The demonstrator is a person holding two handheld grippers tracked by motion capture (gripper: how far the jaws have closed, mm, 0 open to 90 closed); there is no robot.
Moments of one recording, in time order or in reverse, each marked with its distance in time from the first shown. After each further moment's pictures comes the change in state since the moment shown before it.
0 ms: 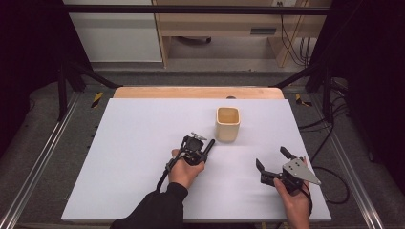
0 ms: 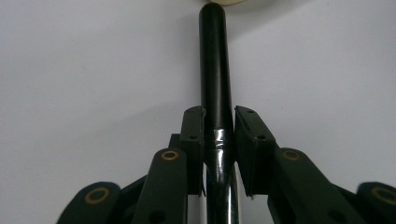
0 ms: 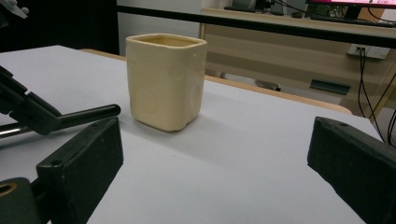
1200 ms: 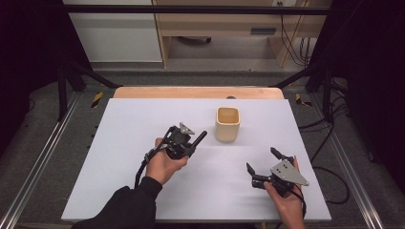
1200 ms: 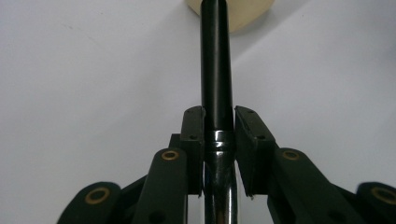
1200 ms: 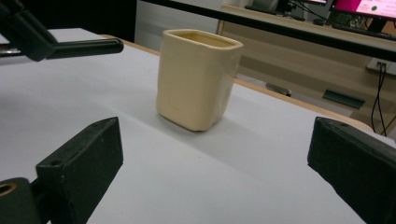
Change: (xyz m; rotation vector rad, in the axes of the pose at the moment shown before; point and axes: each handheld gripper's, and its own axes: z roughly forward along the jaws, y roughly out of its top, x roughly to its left) left arm 0.029 0.012 -0.065 -0.026 -0.016 0.192; right arm 0.026 0.006 0.006 0.021 0.058 -0.110
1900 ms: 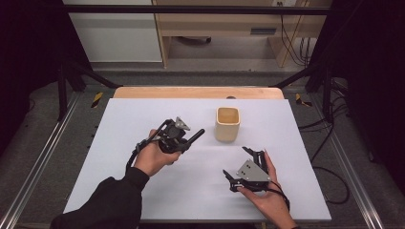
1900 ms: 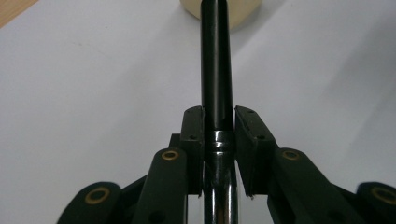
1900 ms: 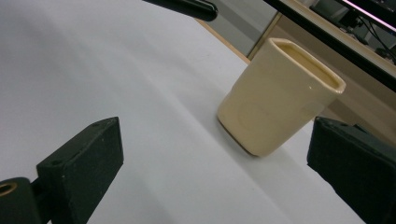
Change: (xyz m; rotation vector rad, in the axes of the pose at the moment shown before) left arm 0.016 0.010 -0.017 0.034 -0.046 0.119; right arm 0.054 0.029 0.033 0.120 0.156 -0.329
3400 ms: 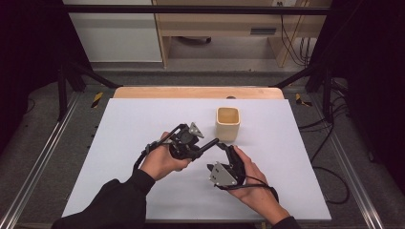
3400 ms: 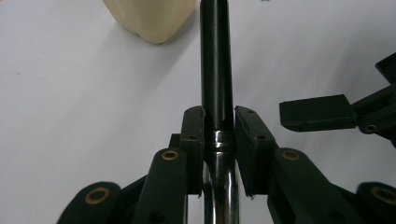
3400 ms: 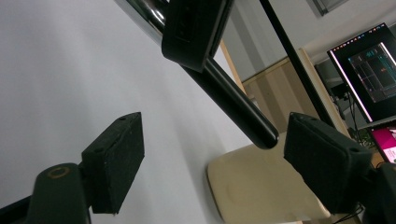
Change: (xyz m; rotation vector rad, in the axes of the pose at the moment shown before) left arm -0.034 0.018 -0.006 0.042 -0.111 0.123; right arm 0.028 0.052 0.027 0.024 0.010 -0.429
